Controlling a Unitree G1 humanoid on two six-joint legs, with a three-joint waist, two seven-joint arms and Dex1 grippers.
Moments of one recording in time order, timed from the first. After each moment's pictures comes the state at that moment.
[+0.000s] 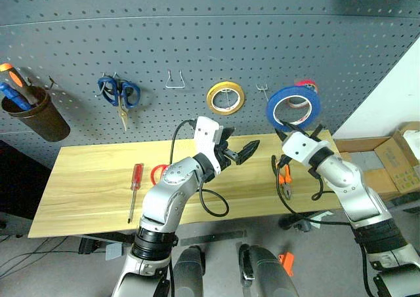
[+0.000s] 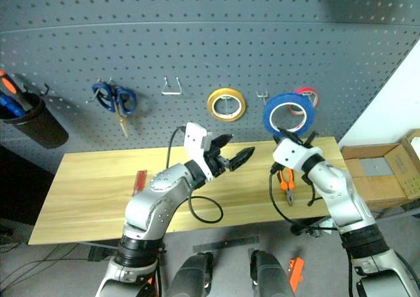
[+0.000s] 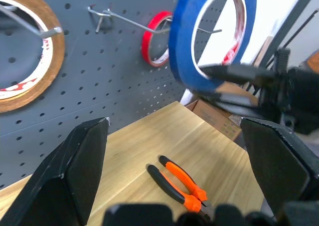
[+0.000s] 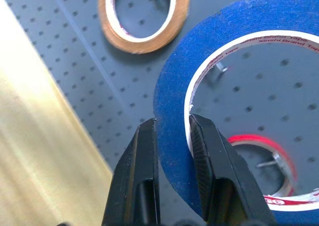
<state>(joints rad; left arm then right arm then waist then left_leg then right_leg) -0.41 0.09 -0.12 -0.24 -0.35 0.60 -0.43 -0.35 -0.57 0.17 0.00 -0.30 -0.11 0.33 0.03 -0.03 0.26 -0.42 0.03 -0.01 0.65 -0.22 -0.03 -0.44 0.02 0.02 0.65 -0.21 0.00</state>
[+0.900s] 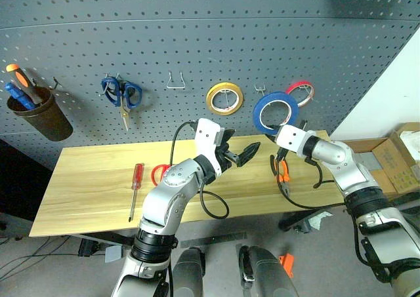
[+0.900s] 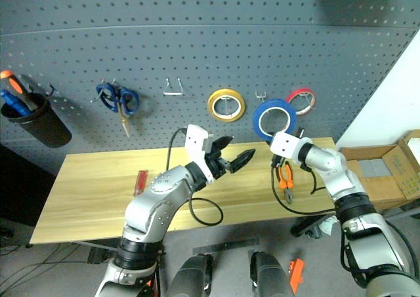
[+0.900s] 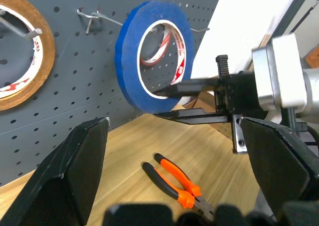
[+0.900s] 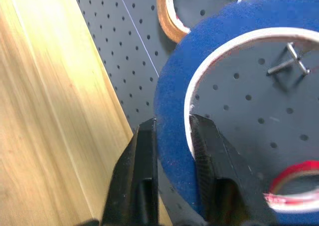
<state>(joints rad) -0.40 0.09 -0.14 -0.25 -0.35 0.61 -0.41 -0.69 -0.55 0.22 0.55 -0.20 -0.33 0.63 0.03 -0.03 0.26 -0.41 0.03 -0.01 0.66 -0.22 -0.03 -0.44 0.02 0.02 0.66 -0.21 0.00</state>
